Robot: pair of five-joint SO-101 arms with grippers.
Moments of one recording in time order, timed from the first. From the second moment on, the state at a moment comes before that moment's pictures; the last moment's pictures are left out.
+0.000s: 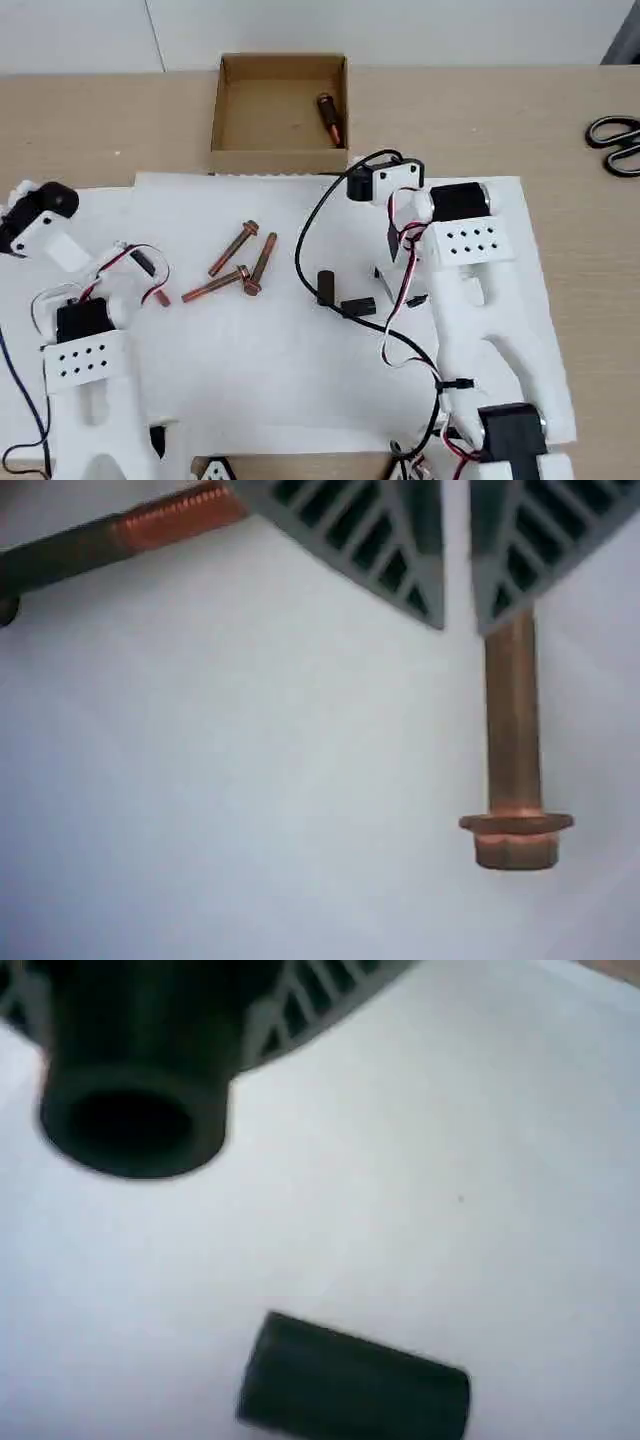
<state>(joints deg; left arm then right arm) -18.9 -44.4 54.9 55.1 34.2 -11.8 -12.7 13.4 95.6 13.1</state>
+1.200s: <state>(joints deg) -18.5 4.4 8.5 84.5 39.4 -11.8 -12.7 15.6 95.6 13.1</state>
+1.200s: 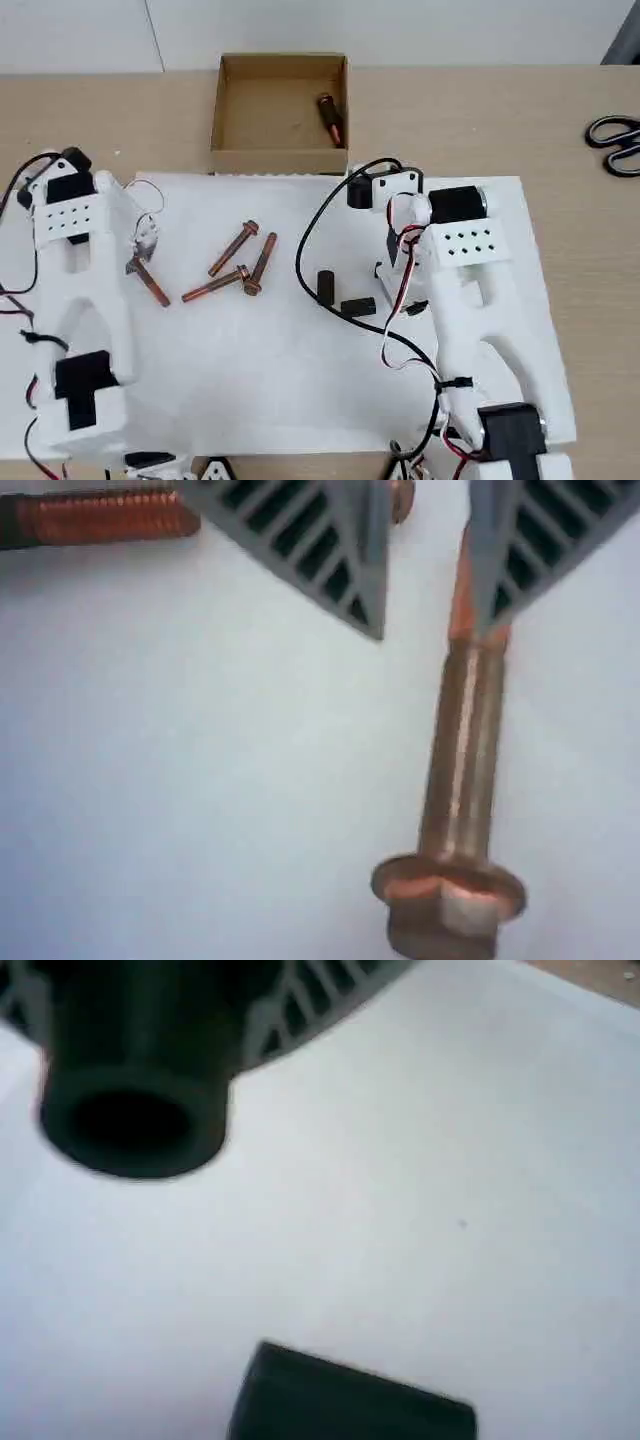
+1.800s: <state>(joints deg) -18.5 11.3 7.5 85.5 41.1 -11.8 -12.7 15.6 95.6 13.1</state>
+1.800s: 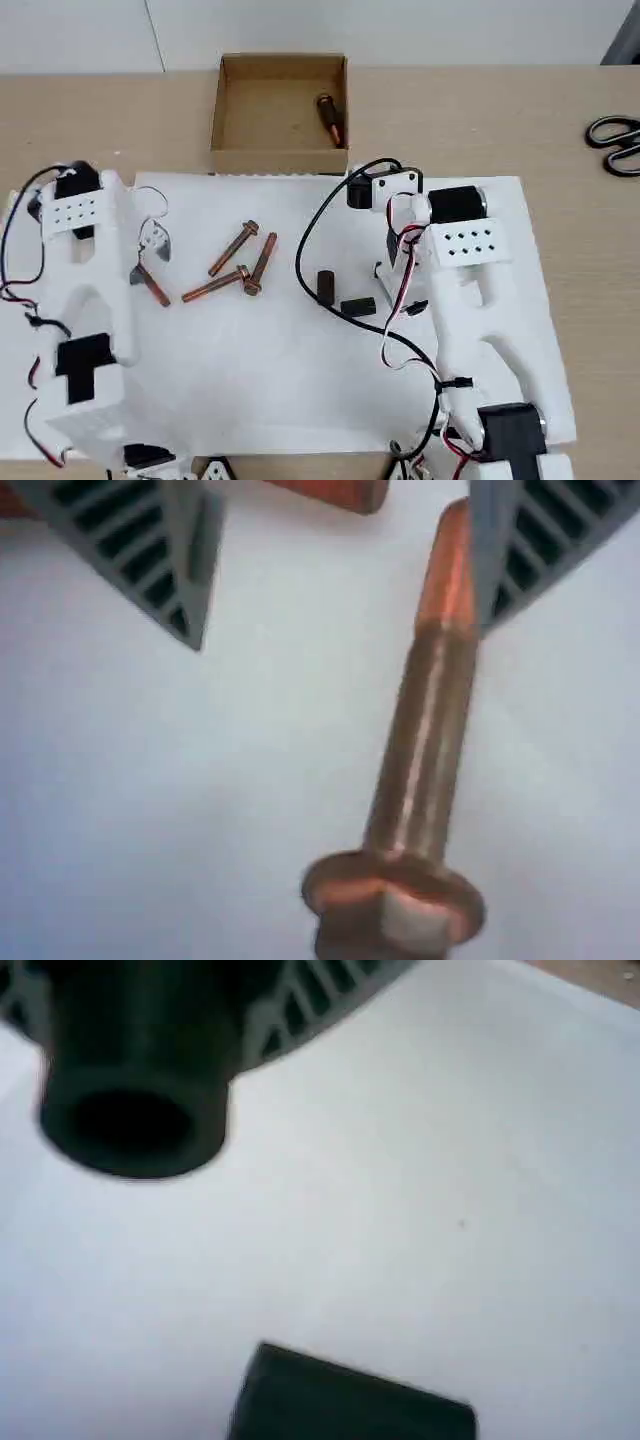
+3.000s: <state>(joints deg) -23.3 18.4 6.7 77.1 38.8 -11.8 -12.7 15.6 95.6 13.1</state>
